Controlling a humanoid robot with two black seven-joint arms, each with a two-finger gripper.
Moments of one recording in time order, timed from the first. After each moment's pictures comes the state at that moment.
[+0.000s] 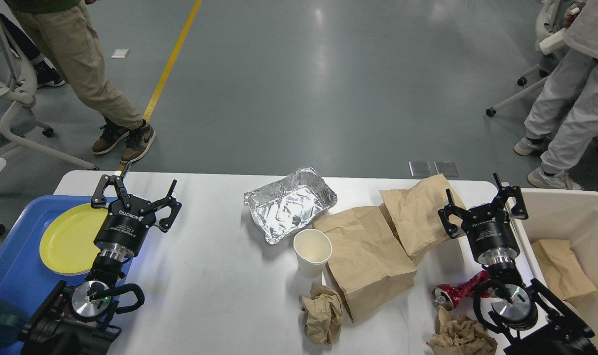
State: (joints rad) left arm -0.34 0.06 -1.54 -0.68 0.23 -0.70 -0.04; right arm 0.26 -0.18 1.21 0.81 -0.13 0.38 0.37
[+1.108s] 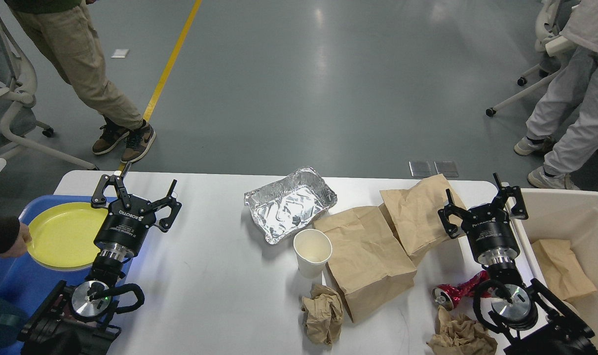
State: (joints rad) left arm -0.34 0.06 -1.54 -0.68 0.23 -0.70 -0.04; right arm 0.26 -0.18 1.21 0.81 -0.13 0.38 0.37
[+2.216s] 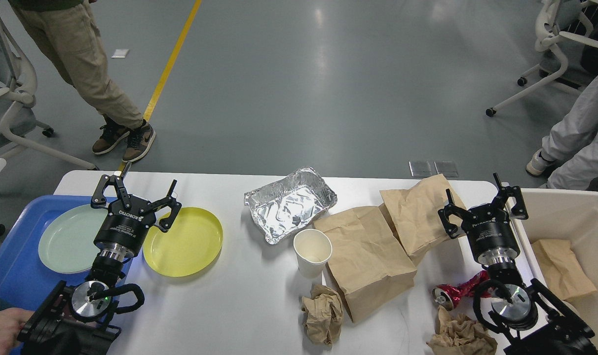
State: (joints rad) left arm -0.34 0.06 -1.54 -0.68 0.23 -0.70 -0.04; right arm 0.26 -0.18 1.21 0.81 -0.13 0.38 0.37
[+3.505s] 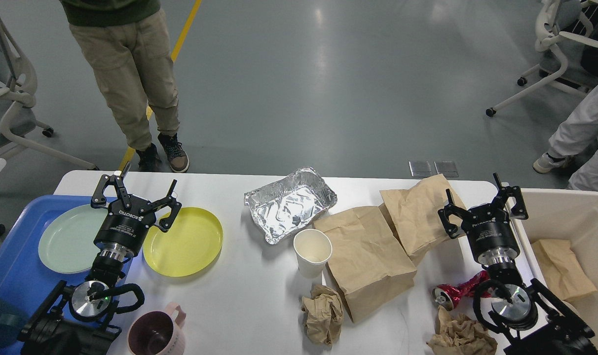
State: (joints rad) left arm -0.34 0.06 -1.54 -0.68 0.23 -0.70 -0.04; right arm 0.26 -0.18 1.21 0.81 -0.13 0.38 0.37
